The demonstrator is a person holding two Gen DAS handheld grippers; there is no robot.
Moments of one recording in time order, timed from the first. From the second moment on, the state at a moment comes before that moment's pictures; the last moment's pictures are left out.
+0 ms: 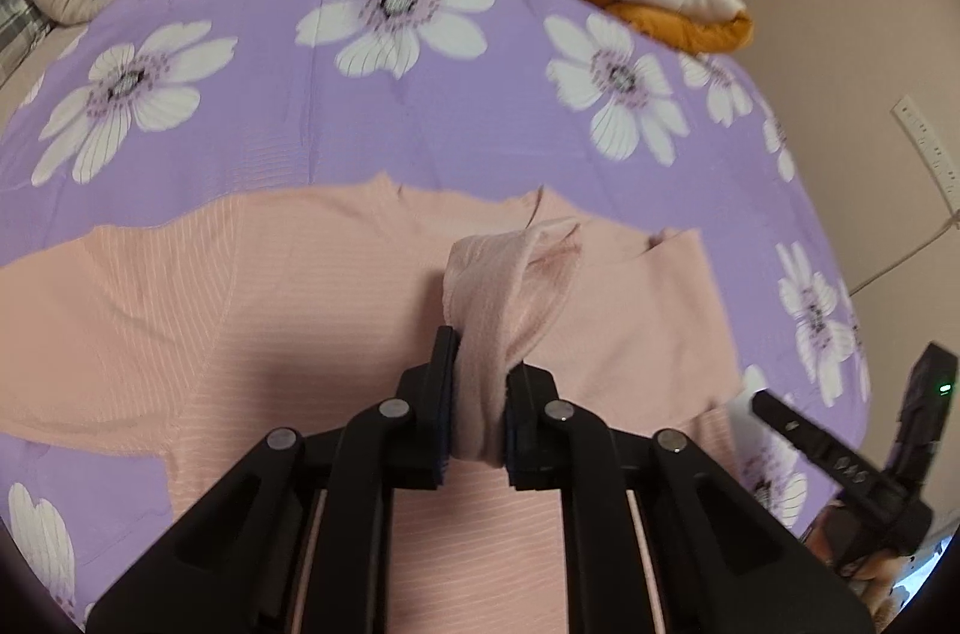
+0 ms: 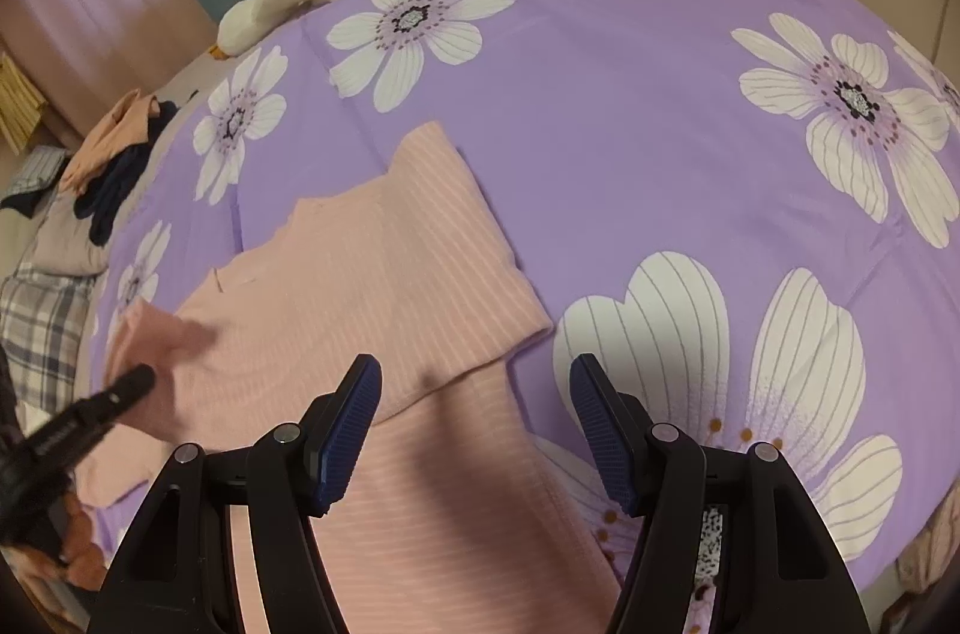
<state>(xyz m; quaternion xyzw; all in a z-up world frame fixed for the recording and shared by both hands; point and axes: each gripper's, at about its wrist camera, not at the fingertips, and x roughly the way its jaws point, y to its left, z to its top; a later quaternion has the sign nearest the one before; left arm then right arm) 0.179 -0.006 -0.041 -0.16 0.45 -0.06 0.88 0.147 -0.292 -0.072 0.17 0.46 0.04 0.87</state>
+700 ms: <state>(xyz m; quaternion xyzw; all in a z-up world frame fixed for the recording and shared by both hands) 0.164 0.053 0.000 -0.21 0.39 -0.03 0.90 0.157 -0.293 -0.089 0.20 0.48 0.05 0.85</state>
